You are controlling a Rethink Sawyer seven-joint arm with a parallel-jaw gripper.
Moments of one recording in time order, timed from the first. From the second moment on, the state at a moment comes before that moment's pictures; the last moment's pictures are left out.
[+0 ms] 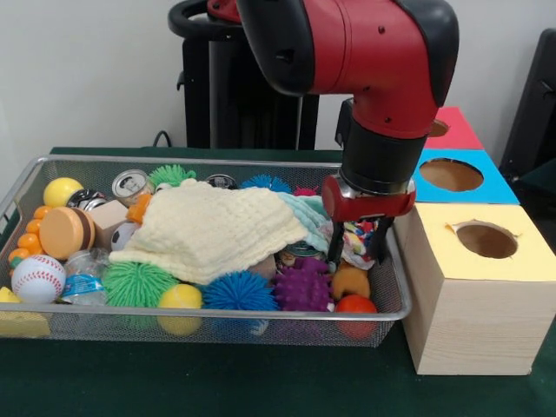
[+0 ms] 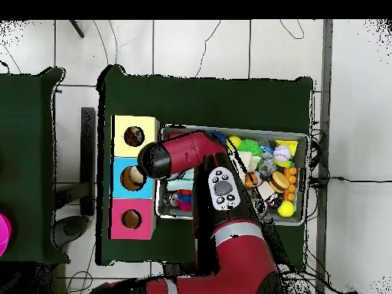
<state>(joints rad) -0.18 -0.47 0.20 1.43 -0.46 0.67 1.71</state>
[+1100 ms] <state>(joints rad) -0.19 -0.39 0.20 1.43 -0.44 0.82 1.71</state>
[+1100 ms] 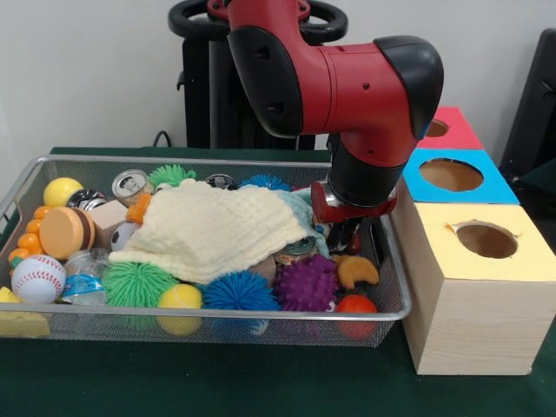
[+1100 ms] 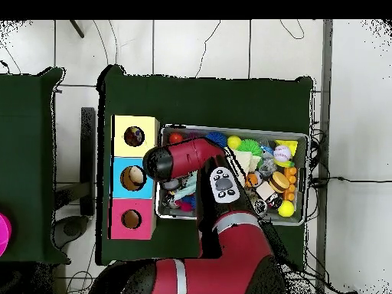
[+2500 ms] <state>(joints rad) -0.35 -0.67 0.27 1.63 -0.44 0.74 1.71</state>
